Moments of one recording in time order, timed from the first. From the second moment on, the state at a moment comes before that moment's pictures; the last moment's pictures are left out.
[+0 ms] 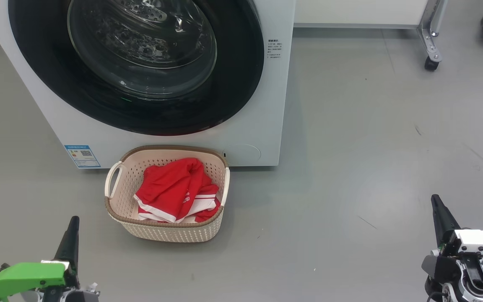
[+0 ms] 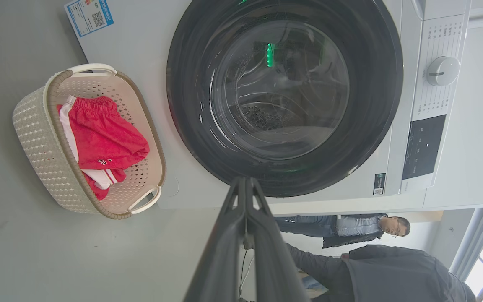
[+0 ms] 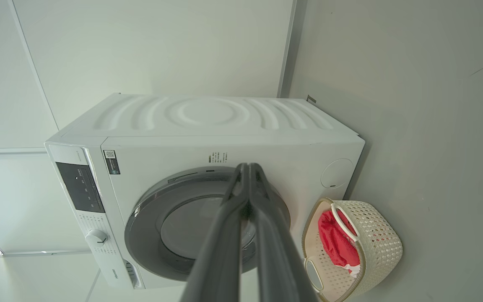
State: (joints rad) left arm -0.05 0.07 0.03 0.28 -1.64 -0.12 0.07; right arm -0.06 -0.04 -0.14 0.28 1.60 0.12 0.12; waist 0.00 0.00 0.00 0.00
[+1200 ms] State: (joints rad) left arm -0.05 0.07 0.03 0.28 -1.64 -0.12 0.07; right arm -0.06 -0.04 -0.14 0.28 1.60 0.12 0.12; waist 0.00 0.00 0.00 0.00
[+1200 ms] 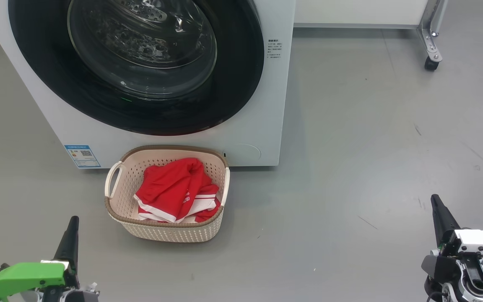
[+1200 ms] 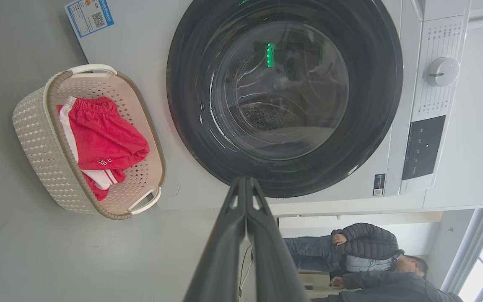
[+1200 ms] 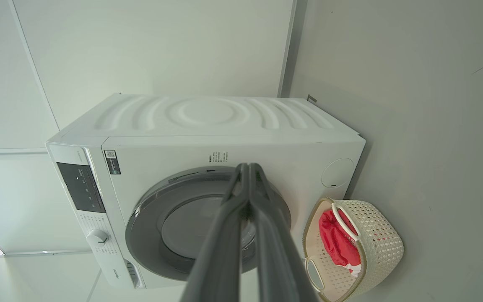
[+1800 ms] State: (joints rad) left arm -0.05 0.07 0.03 0.28 -1.64 -0.12 0.07; right arm -0.06 -0.04 -0.14 0.28 1.60 0.12 0.12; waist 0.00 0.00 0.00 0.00
